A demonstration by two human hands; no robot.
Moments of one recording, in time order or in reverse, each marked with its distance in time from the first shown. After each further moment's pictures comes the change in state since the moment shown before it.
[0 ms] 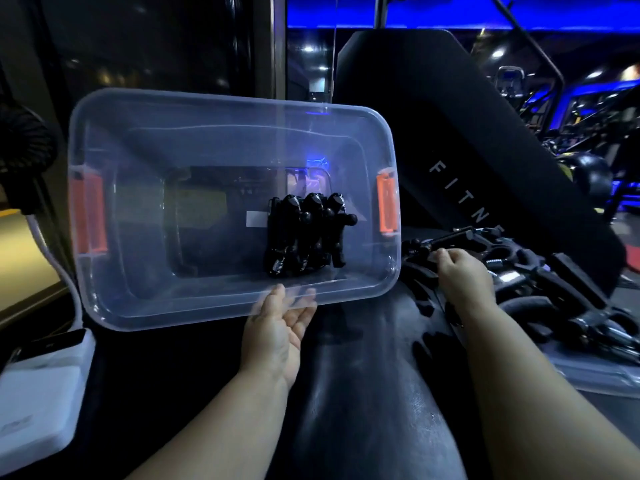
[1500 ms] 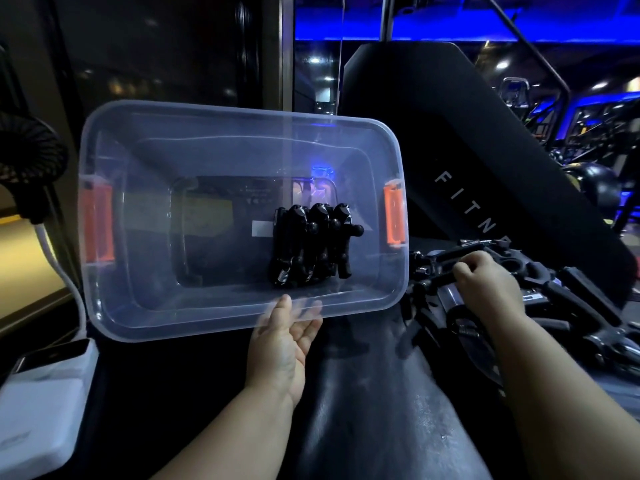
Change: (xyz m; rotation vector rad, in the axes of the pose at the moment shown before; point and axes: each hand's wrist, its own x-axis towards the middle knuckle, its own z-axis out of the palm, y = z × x) left_hand 0.005 -0.003 -0.002 0.014 -0.001 0.005; right_hand 0.008 0.003 -0.021 -0.111 -0.007 0.010
